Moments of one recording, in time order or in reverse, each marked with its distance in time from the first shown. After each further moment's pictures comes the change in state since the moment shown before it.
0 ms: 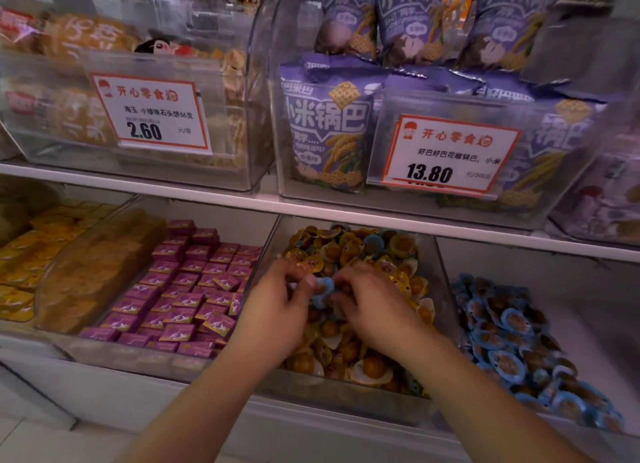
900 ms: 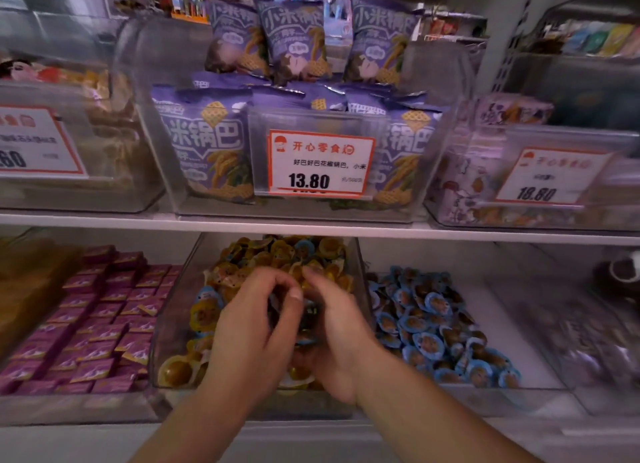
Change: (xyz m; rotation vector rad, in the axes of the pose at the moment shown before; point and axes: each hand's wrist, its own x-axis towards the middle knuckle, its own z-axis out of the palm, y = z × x) left_hand -0.030 0.054 0.036 -0.032 0.025 0.389; right_hand -0.058 -0.030 -0.045 1.636 -0.142 0.708
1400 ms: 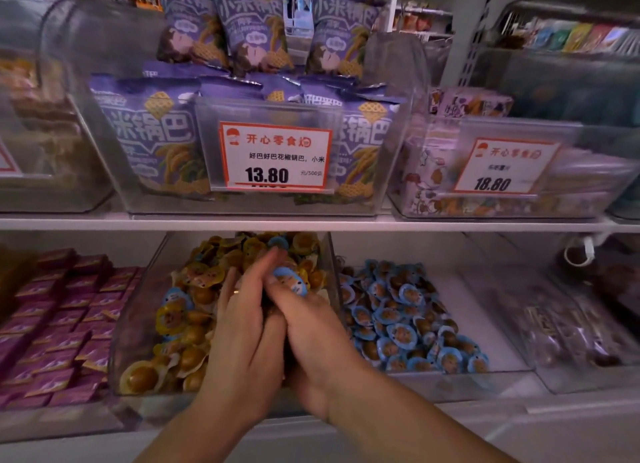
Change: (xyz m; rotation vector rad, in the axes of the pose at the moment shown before) left_hand -0.011 0.016 0.021 -0.176 -0.099 -0.031; right_hand -0.021 0.005 0.007 0.005 0.056 -0.197
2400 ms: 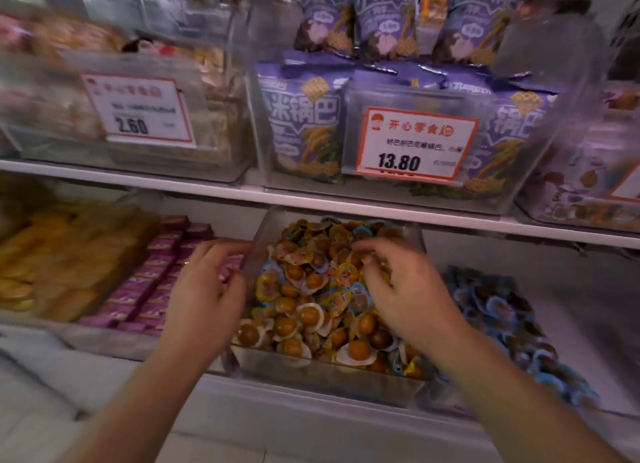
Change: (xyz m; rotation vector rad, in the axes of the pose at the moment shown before) left_hand -0.002 -0.062 -0.127 0.448 0.246 -0.106; right_hand 0.040 -0.019 -0.024 -1.321 0.063 -0.836
